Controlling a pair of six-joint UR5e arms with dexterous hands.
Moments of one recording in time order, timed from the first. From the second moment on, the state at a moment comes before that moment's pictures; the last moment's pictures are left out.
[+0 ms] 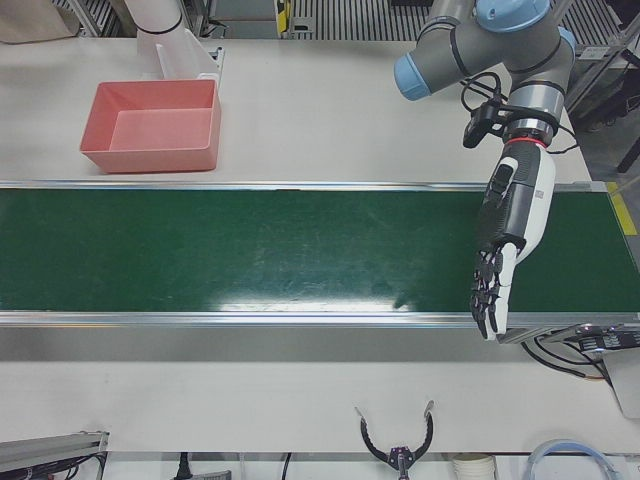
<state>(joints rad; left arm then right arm) -1.44 -1.72 -1.75 0.25 1.79 0.00 0.32 -1.38 2.43 -3.50 -0.76 -0.81</state>
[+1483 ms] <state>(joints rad) -1.44 -1.72 -1.75 0.25 1.79 0.00 -0.03 -1.39 2.35 -3.27 -0.69 -0.96</state>
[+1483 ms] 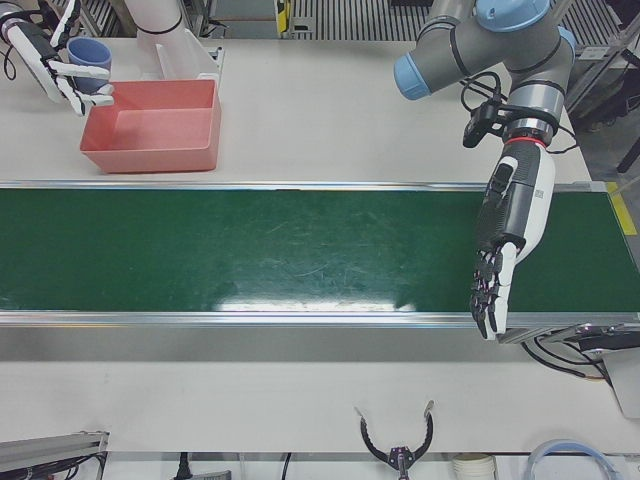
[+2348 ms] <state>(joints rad) -1.44 -1.72 -1.75 0.25 1.79 0.00 0.42 -1.61 2.33 -3.29 -0.77 -0.54</state>
